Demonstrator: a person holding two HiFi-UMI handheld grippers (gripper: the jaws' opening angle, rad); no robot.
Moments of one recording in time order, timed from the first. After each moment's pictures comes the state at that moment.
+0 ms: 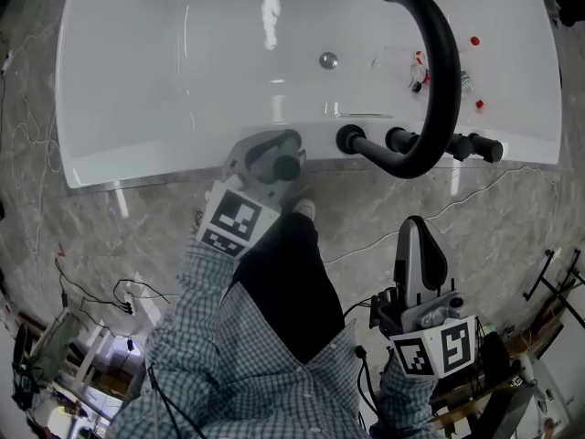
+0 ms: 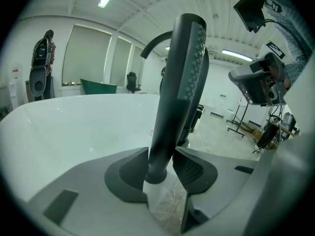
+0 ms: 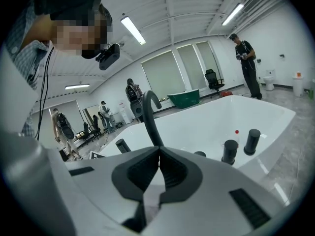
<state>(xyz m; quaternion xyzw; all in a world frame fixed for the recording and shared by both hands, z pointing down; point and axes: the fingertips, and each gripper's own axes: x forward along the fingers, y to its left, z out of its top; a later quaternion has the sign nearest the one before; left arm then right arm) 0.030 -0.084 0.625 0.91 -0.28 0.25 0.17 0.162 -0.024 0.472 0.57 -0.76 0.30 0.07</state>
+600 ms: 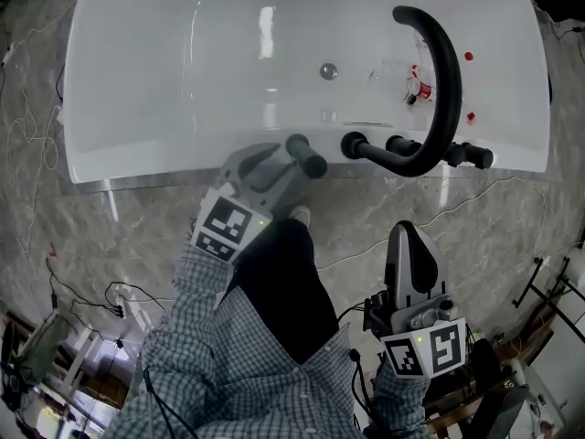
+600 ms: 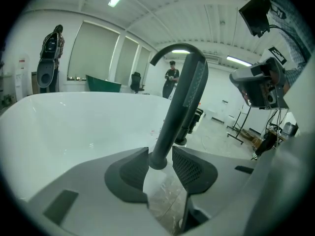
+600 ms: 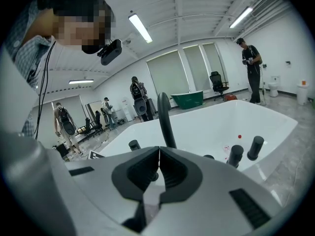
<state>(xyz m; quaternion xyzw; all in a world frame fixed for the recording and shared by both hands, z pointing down) -0.002 -0.069 0.612 0.90 -0.30 0.23 0.20 0.134 -0.017 0.452 0.56 -0.77 0.27 0.09</state>
